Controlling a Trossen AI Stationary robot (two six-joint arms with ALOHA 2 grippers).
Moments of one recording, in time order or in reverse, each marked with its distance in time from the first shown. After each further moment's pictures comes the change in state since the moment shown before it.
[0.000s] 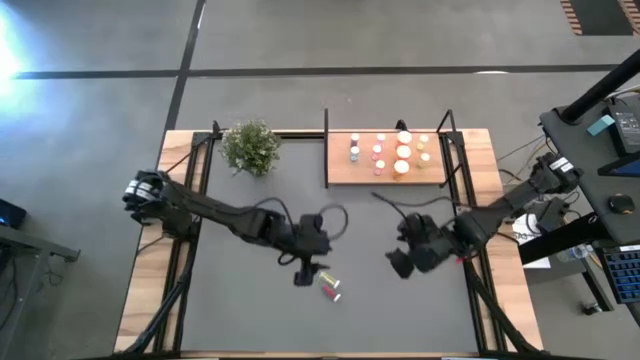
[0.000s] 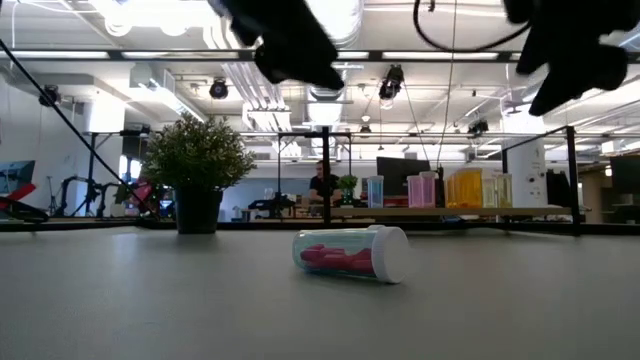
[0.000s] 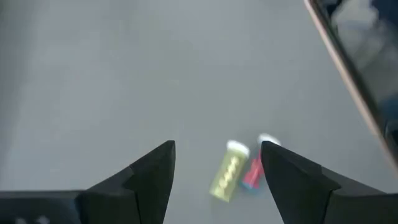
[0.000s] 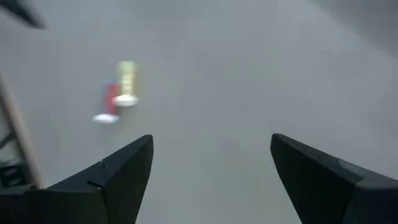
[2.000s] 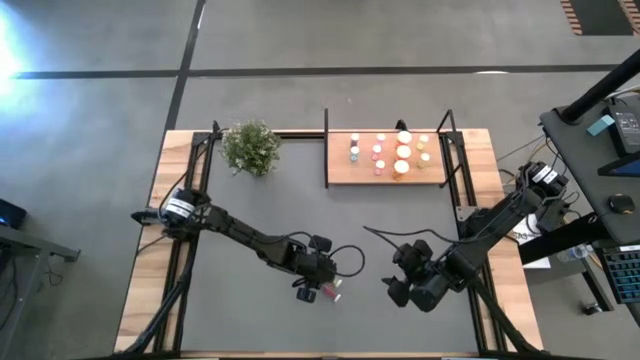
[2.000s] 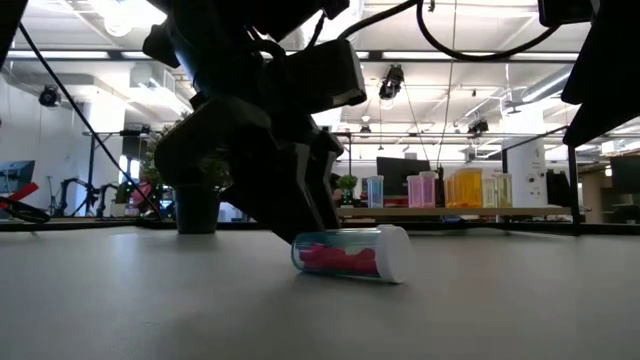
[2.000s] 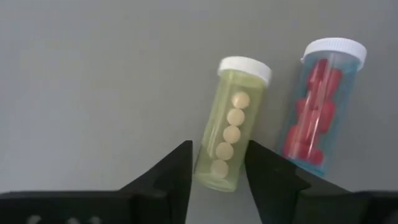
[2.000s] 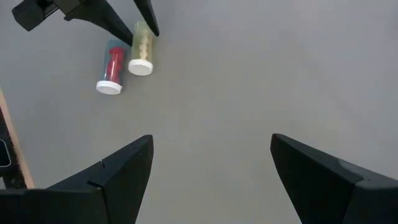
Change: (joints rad) left arm -0.063 0.333 0.006 0.083 -0.077 0.150; right arm 0.186 0.220 -0.002 0.126 0.108 0.134
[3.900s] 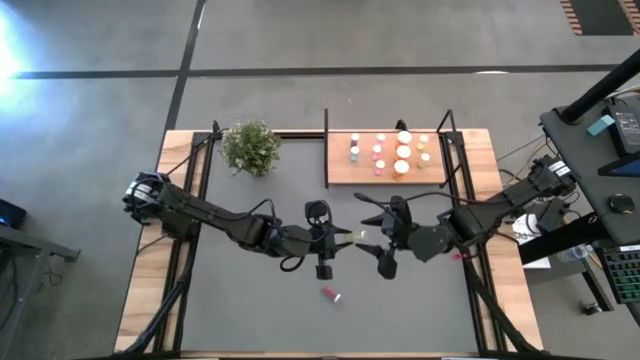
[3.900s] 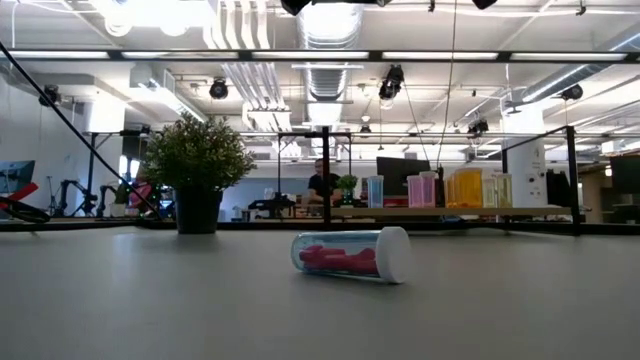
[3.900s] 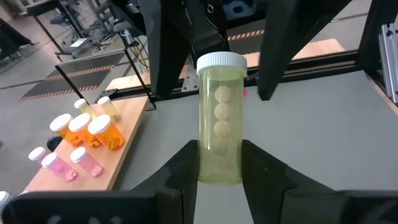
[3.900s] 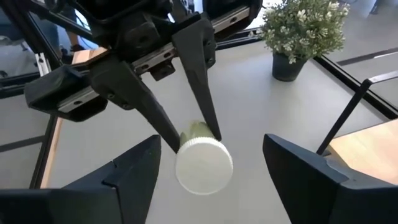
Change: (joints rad) left arm 0.009 -0.328 0.052 0.240 -0.363 0.031; right arm -0.267 -0.151 0.196 0.262 0.075 -0.891
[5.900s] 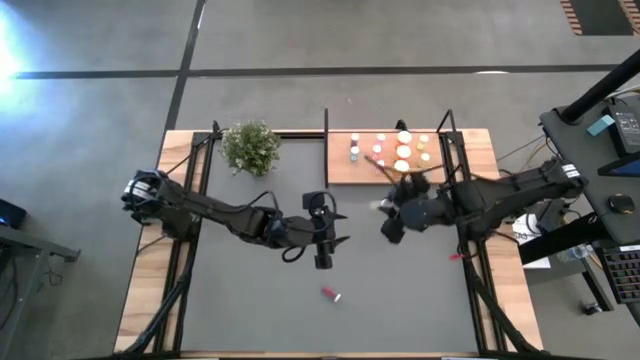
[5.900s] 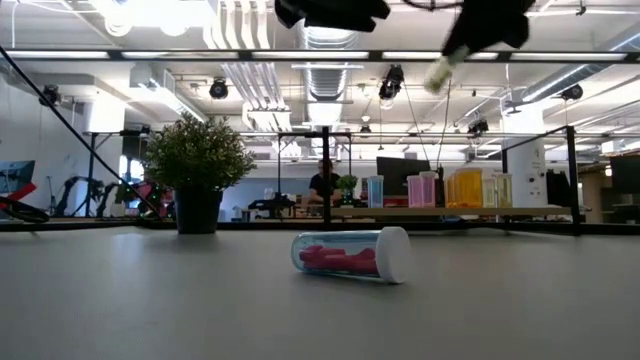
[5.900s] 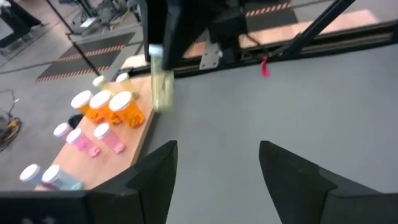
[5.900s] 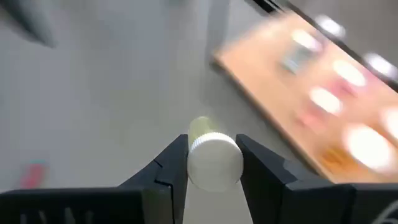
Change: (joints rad) left arm 0.054 -0.021 -0.001 -0.098 -0.001 -0.004; right arm -0.223 -0.079 0.037 -0.521 -0.059 0.231
